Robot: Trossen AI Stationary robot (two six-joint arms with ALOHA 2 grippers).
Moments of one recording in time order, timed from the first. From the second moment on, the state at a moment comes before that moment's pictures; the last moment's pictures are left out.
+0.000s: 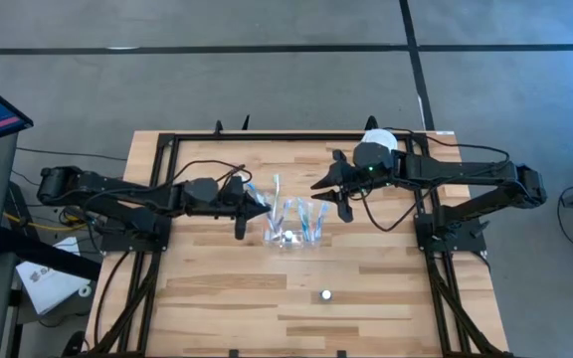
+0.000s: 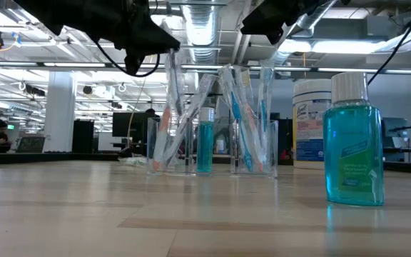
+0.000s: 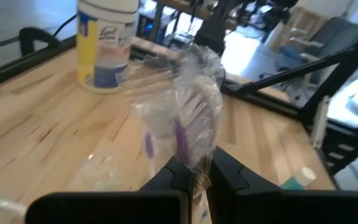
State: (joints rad) left arm 0.00 1.16 0.59 0.32 -0.11 -0.34; right arm -0.13 1.25 1.05 -0.28 -0.16 -0.05
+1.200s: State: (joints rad) left arm -0.07 1.30 0.59 0.30 -0.21 -0.40; right arm -0.13 1.25 1.05 -0.31 -0.16 -0.05
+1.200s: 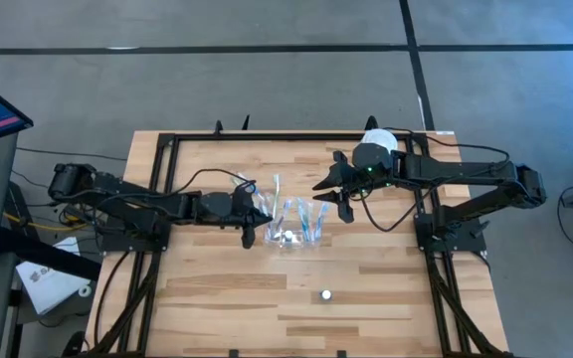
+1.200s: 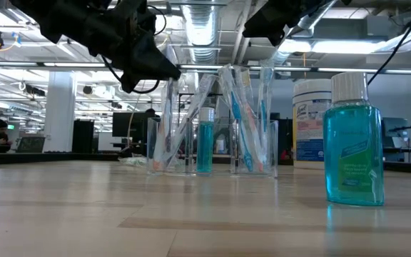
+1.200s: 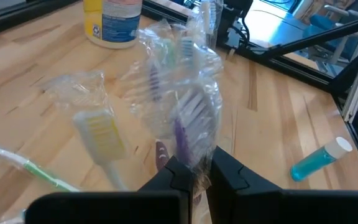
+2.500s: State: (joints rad) left arm -0.09 1.38 0.59 0.33 -0.22 -0.48; right arm -0.13 1.26 1.05 -0.33 -0.16 -0.05
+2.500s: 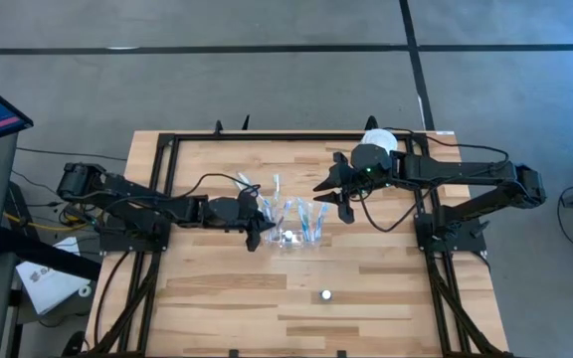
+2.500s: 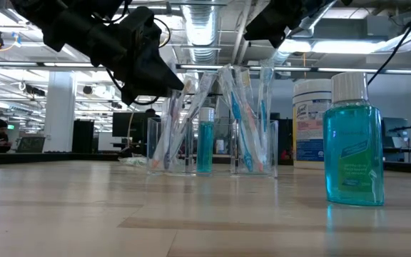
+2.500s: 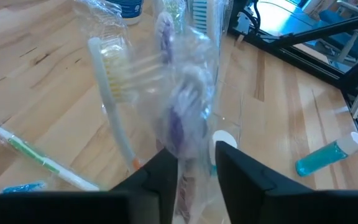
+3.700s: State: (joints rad) left arm -0.08 1.13 0.59 -0.02 -0.35 -0.47; right arm -0.13 1.26 1.05 -0.34 -0.16 -0.05
